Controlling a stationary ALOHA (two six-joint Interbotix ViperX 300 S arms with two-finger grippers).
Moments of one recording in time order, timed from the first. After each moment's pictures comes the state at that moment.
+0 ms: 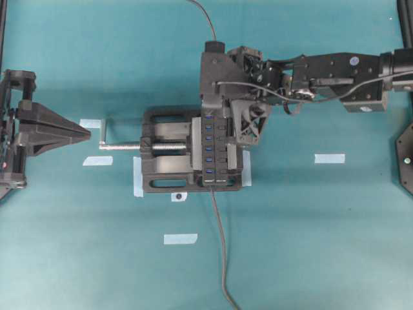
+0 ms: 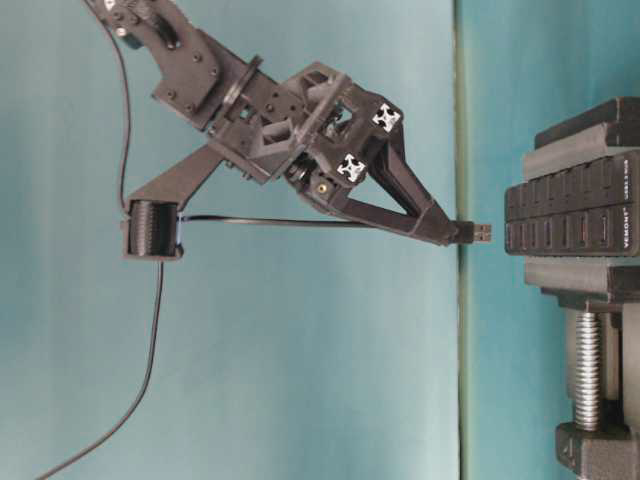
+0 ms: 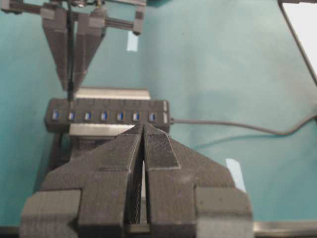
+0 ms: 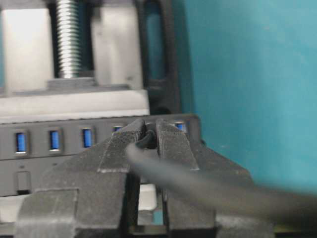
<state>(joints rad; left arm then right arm) -0.01 -0.91 1.08 0.01 0.08 -0.05 -0.17 0.06 0.44 -0.03 0.39 -0.11</state>
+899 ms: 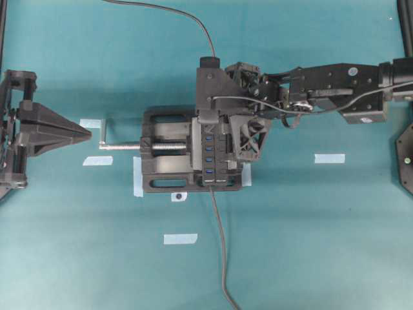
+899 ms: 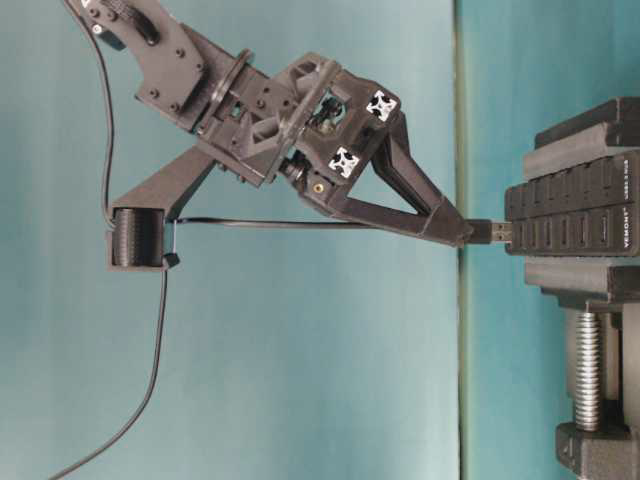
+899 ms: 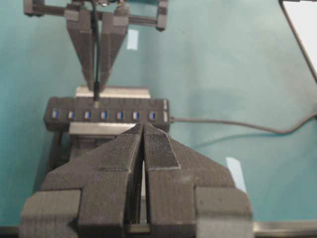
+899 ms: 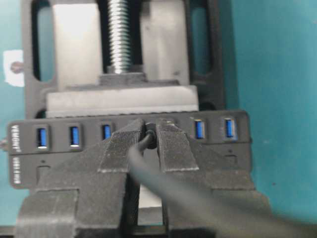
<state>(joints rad) -0.01 -0.90 1.08 0.01 0.08 -0.05 -0.11 0.05 0.43 0.03 0.44 -0.10</state>
